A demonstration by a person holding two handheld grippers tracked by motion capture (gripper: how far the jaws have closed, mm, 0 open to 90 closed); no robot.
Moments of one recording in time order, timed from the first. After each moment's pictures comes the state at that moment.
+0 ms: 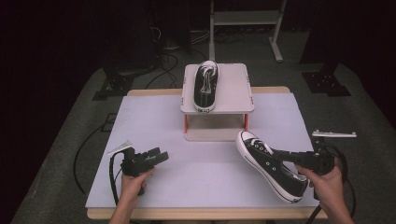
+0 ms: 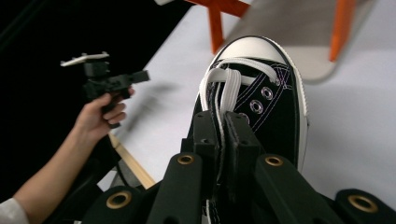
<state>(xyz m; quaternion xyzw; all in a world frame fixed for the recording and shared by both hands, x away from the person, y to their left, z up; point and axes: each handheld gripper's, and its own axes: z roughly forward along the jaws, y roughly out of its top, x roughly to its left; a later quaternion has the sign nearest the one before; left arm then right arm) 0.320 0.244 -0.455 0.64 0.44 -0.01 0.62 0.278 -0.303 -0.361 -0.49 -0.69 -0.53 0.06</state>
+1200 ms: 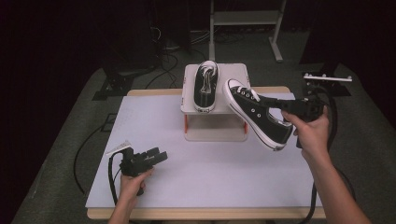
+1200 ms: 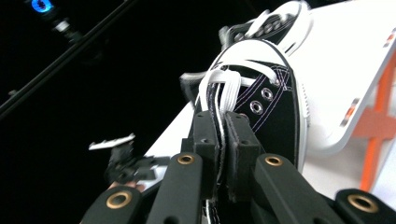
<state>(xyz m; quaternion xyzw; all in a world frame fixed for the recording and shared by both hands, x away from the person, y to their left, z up) 0.319 0.247 -0.455 0.64 0.45 -0.01 0.63 0.351 -0.259 -0.250 -0.46 -0.67 -0.58 0.01</state>
